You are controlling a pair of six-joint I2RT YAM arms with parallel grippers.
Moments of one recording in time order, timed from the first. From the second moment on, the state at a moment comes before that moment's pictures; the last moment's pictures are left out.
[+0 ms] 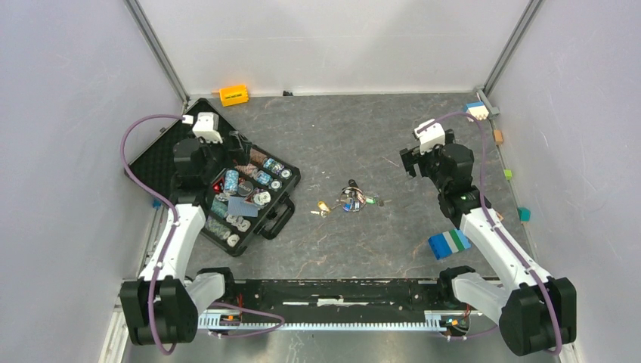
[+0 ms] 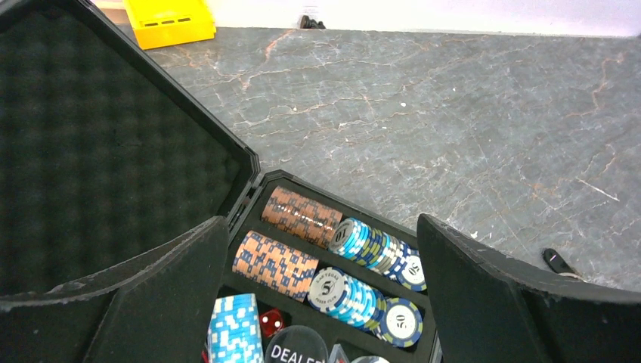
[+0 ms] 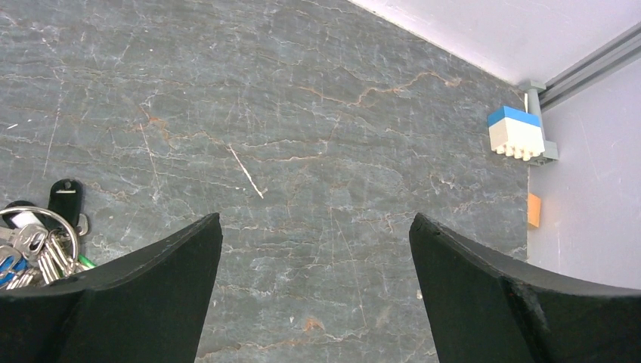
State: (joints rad) left arm 0.05 1.06 0.73 0.11 0.27 -0.11; right arm 0.22 1.03 0.67 0.06 0.04 -0.31
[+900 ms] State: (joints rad) left arm 0.08 0.99 0.71 0.21 0.26 -0.14; right arm 0.22 0.95 0.63 0.17 0.14 -0.28
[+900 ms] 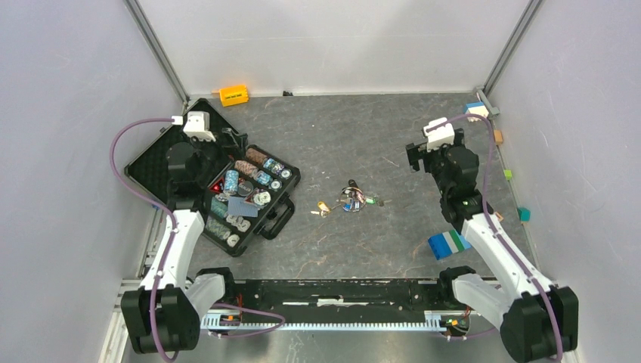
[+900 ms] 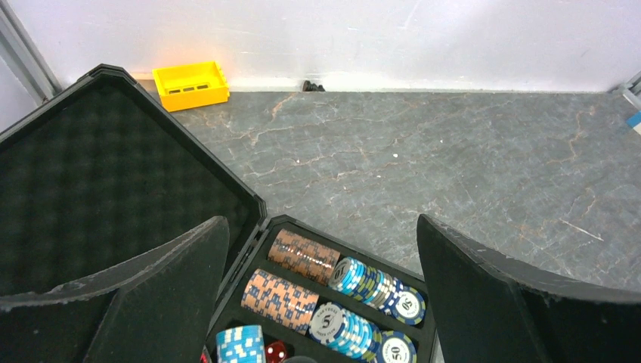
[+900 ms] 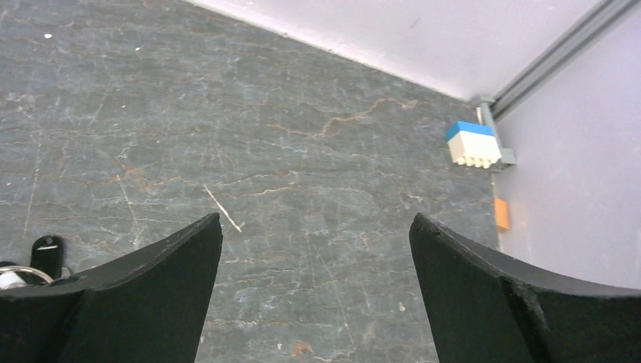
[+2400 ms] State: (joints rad) left arm 0.08 0.77 0.52 0.17 0.35 -0.09; right arm 0.21 0.73 0.38 0.16 0.13 -0.35
